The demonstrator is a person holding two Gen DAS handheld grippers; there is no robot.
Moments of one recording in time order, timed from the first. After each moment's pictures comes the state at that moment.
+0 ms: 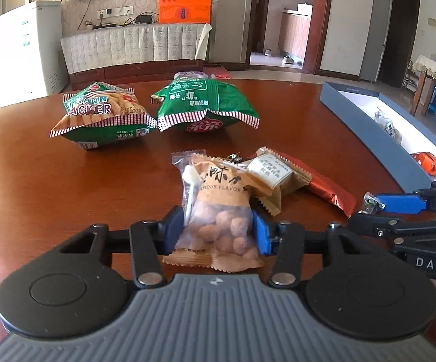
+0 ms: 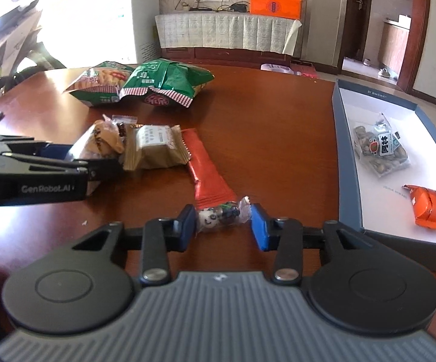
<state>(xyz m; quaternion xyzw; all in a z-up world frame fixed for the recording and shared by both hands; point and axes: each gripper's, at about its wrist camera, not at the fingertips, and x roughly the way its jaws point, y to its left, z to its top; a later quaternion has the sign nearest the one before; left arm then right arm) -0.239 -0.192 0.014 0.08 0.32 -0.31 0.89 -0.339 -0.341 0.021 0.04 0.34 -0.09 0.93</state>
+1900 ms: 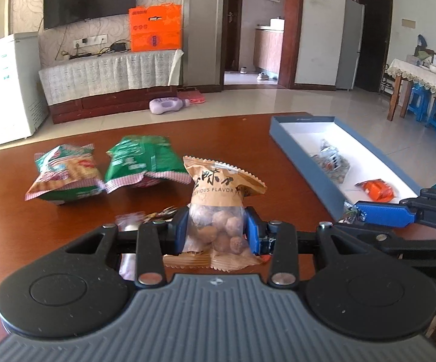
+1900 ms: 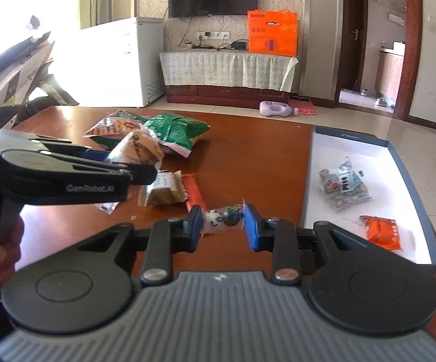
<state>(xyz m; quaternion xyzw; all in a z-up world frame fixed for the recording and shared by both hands) -0.290 -0.237 0.074 0.09 0.27 -0.36 0.89 -0.392 -0.353 0.078 0.03 0.27 -0.09 0.96</state>
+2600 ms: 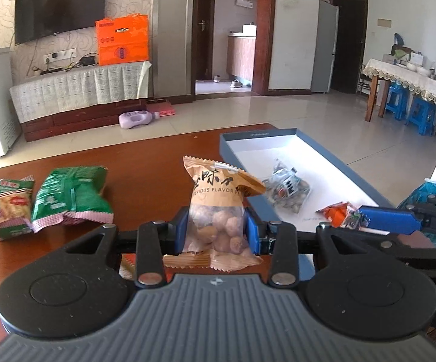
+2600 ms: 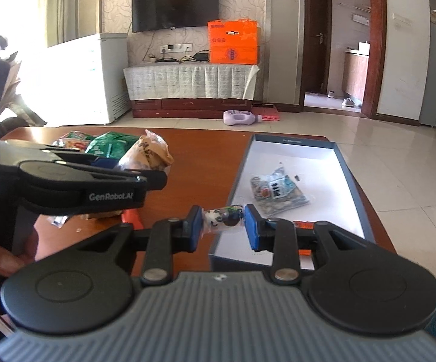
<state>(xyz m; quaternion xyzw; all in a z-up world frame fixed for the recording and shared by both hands) -0.293 -0.324 0.077 0.09 0.25 -0.40 0.88 -0.412 -0.416 0.081 0.05 0.25 -0.15 0.95</state>
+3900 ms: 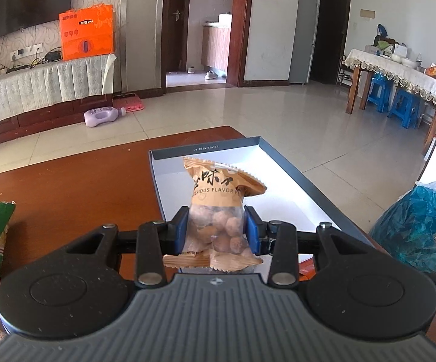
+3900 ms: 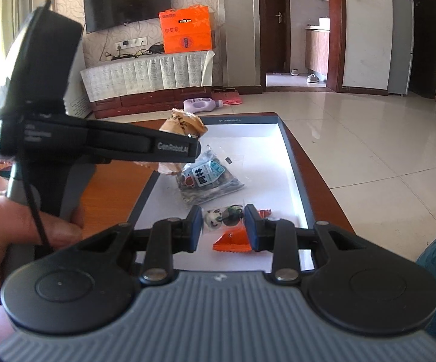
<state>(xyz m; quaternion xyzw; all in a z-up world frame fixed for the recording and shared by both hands) -0.260 -0.488 0.054 0.10 0.27 -0.44 0.85 -0.412 -0.475 0.057 0.09 0.27 -0.22 0.93</state>
